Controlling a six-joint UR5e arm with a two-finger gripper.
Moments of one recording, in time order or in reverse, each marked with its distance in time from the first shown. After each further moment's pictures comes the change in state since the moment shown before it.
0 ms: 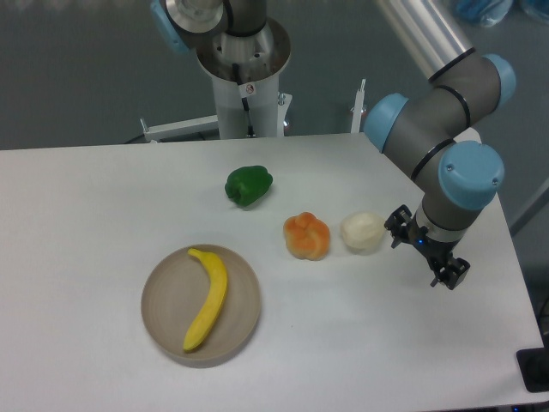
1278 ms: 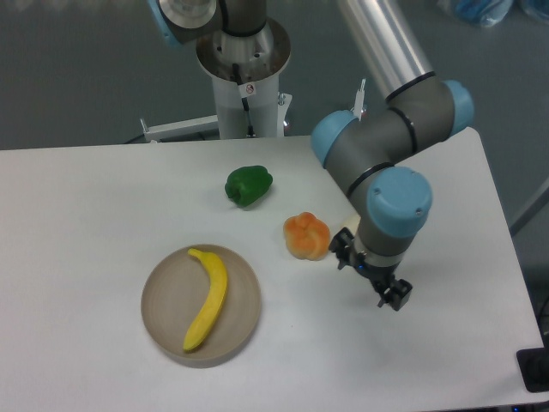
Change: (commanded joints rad) arm -0.196 -0.003 -0.009 0.009 -0.009 -0.291
